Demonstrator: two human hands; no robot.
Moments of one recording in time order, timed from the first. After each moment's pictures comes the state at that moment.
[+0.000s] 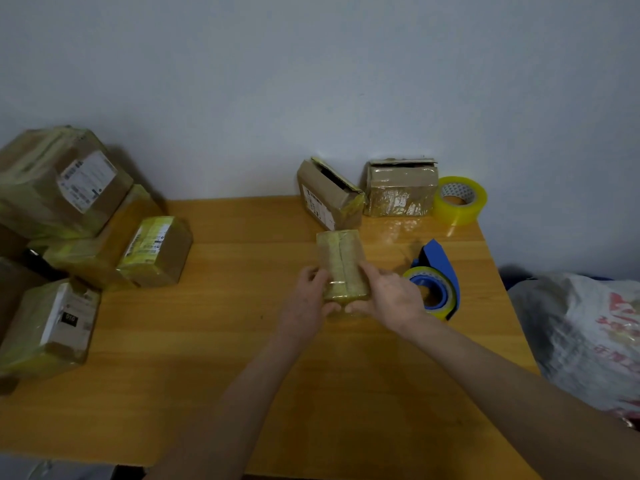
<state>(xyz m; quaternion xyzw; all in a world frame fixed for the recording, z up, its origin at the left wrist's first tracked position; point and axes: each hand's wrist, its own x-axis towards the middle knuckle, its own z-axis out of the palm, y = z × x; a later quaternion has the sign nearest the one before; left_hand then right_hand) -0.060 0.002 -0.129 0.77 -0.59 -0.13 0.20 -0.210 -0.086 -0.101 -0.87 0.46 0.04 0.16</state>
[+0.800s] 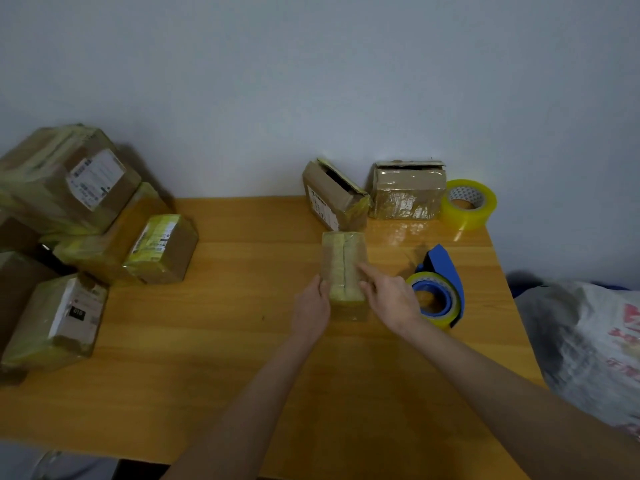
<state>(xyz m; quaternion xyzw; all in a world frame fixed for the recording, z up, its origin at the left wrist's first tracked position) -0.080 -0.014 -0.128 0.84 -0.39 -0.23 0.31 -0.206 -0.095 -0.119 -0.84 0.48 -0.09 0.25</state>
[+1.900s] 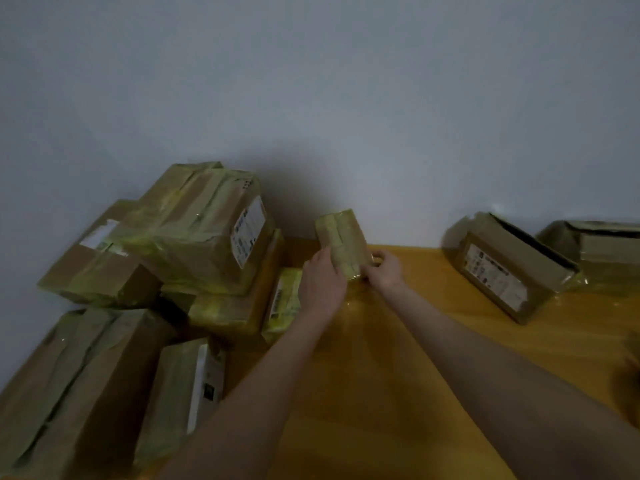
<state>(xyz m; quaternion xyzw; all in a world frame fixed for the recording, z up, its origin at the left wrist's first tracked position) 0.254 -0.028 -0.077 0.87 -0.38 -0.11 0.29 0.180 -0.123 -0.110 -0.61 0.53 -0.19 0.55</state>
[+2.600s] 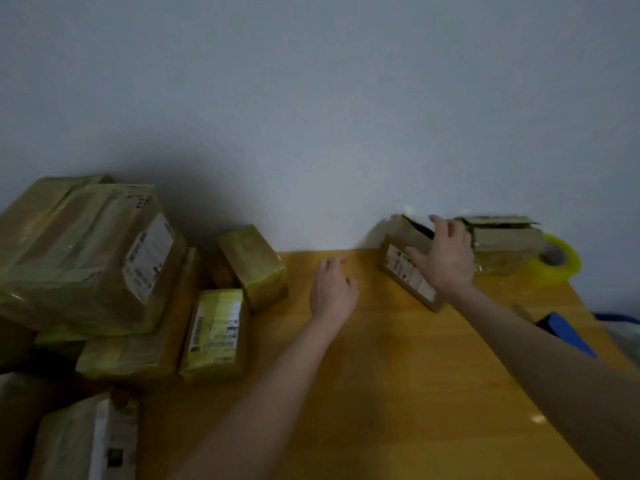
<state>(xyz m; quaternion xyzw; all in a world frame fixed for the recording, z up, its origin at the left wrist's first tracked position) 0.166 -0.102 -0.091 0.80 -0.47 -0.21 0.31 0.005 -0.200 -0.064 -0.74 0.65 -0.17 0.10</state>
